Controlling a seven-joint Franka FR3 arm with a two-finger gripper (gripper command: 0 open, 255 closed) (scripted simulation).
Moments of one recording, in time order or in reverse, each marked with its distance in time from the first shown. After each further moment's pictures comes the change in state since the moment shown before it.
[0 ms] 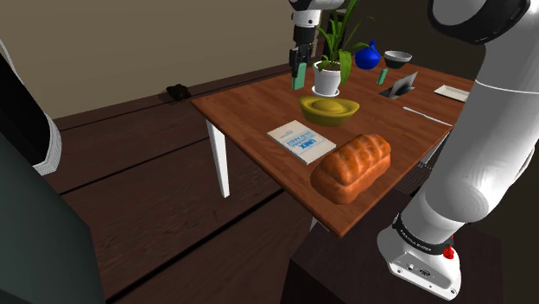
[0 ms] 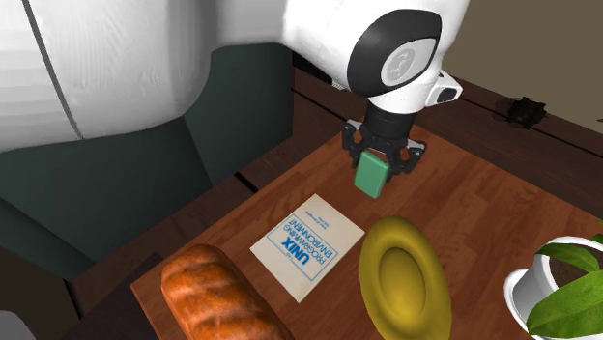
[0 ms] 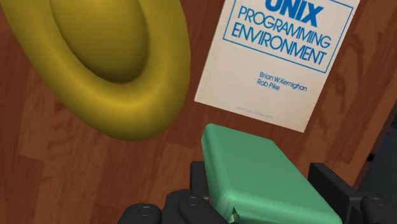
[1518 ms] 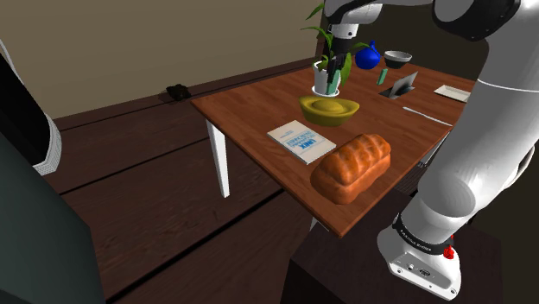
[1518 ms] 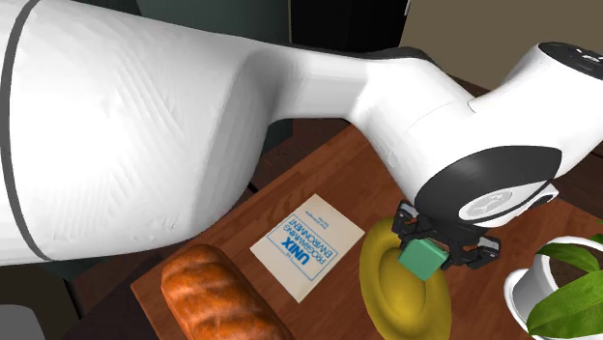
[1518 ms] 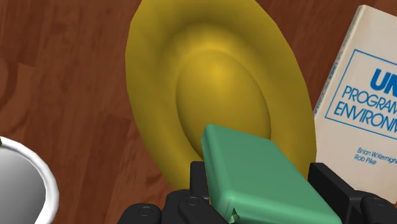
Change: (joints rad) arm -0.161 -0.007 -0.118 -0.119 0.018 0.103 -0.290
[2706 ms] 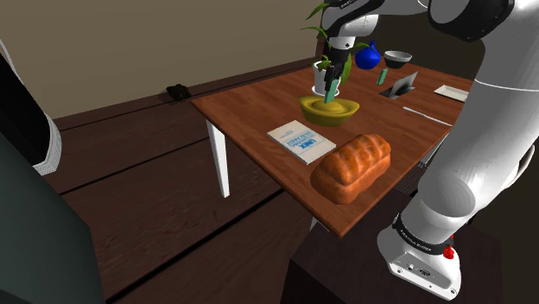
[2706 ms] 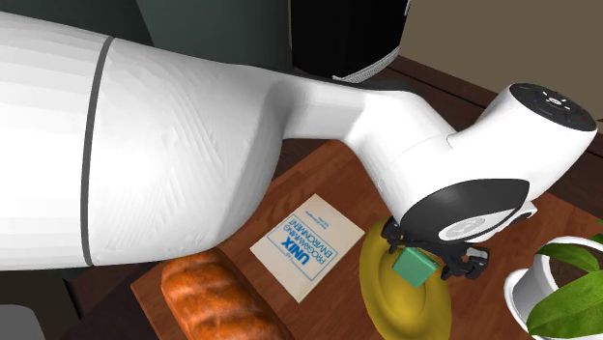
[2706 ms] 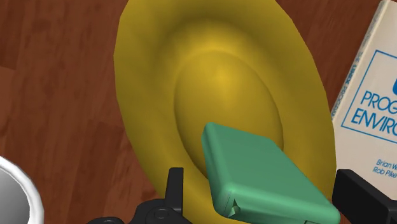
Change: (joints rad) arm -0.001 0.020 0.002 -0.070 0.009 0.089 -0.007
